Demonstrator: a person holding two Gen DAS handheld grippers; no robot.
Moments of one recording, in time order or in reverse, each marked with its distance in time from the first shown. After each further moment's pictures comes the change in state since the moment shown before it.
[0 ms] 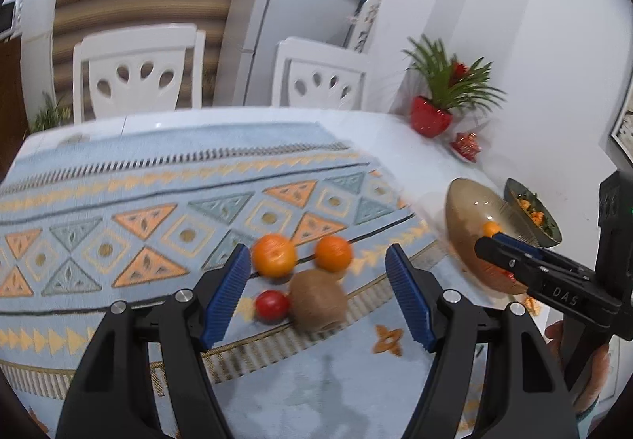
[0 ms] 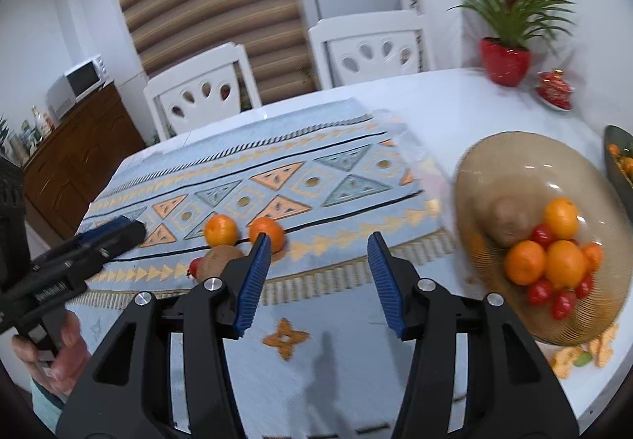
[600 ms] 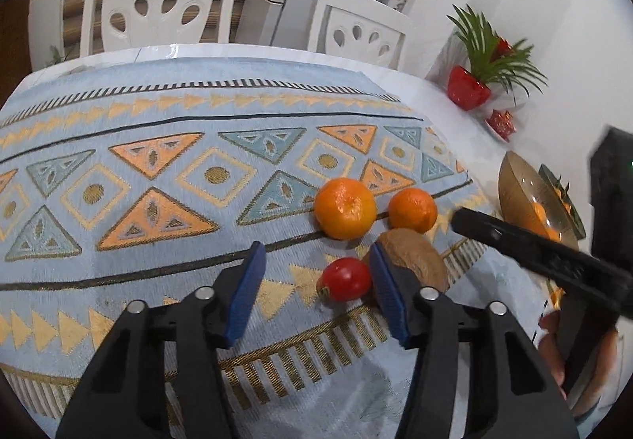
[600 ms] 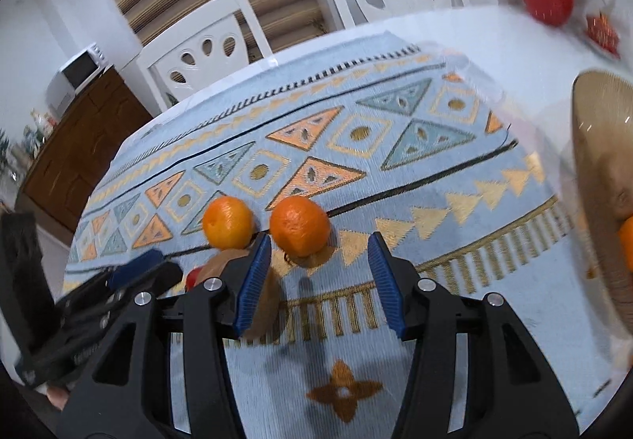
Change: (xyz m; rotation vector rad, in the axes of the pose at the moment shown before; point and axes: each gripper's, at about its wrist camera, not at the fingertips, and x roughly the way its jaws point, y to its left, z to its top) left arm 0.062 0.054 -0.034 -0.058 0.116 0.027; right arm 0.108 0.018 -0.007 0.101 0.161 0.094
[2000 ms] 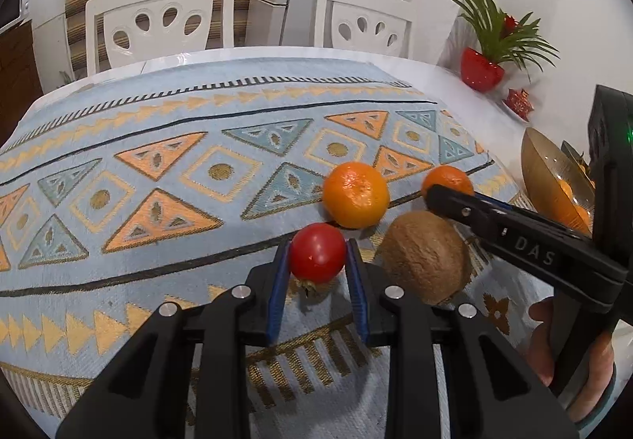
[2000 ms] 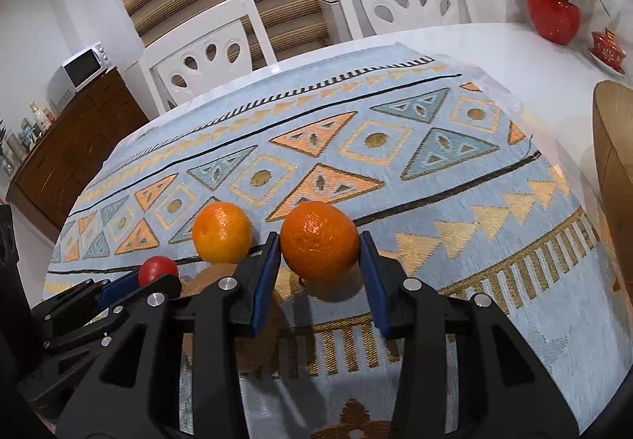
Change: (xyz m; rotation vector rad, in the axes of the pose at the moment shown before) left arm 0.010 -0.011 -0.007 0.054 -0.001 0.108; right arm 0.021 0.011 -0.009 -0.061 -0.085 -0.029
